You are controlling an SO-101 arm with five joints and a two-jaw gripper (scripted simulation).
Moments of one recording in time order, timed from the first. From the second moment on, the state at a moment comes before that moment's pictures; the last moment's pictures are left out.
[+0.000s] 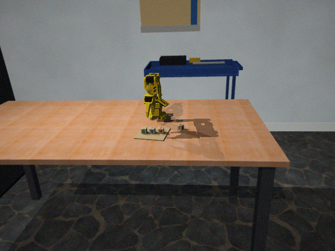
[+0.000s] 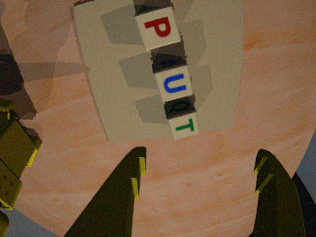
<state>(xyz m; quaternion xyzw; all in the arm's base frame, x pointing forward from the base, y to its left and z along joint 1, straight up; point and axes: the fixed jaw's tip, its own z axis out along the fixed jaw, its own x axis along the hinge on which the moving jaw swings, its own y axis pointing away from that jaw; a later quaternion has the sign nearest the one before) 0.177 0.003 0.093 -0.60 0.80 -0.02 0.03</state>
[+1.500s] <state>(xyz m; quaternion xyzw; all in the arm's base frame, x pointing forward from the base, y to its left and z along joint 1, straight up) 0.138 0.001 0.123 -0.03 0.98 -0.02 0.18</state>
